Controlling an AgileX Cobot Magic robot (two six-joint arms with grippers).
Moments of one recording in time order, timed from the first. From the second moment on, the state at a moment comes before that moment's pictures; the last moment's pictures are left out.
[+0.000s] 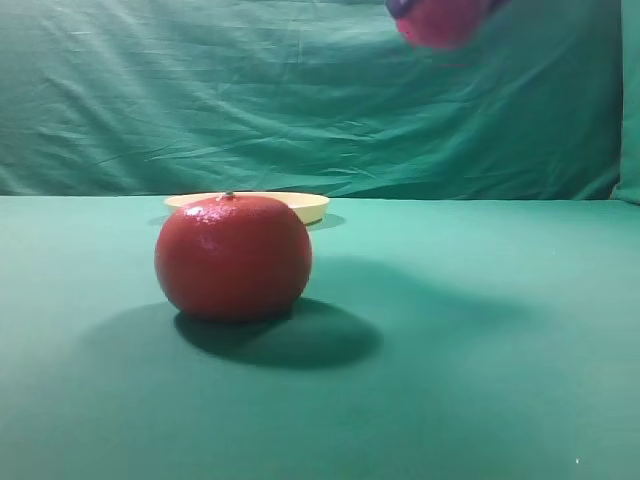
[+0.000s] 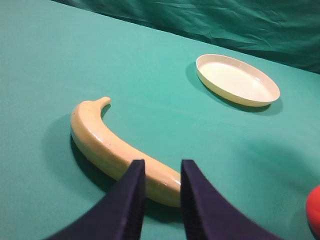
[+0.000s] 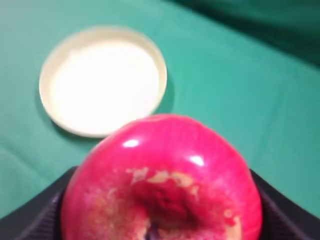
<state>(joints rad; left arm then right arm) 0.18 0.01 0.02 -0.62 0.37 0.53 0.49 1.92 -1.57 0.36 0.32 -0.45</state>
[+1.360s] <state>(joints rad) 0.18 0.01 0.02 -0.62 0.37 0.53 0.55 1.88 -1.91 0.16 0.55 -0.46</state>
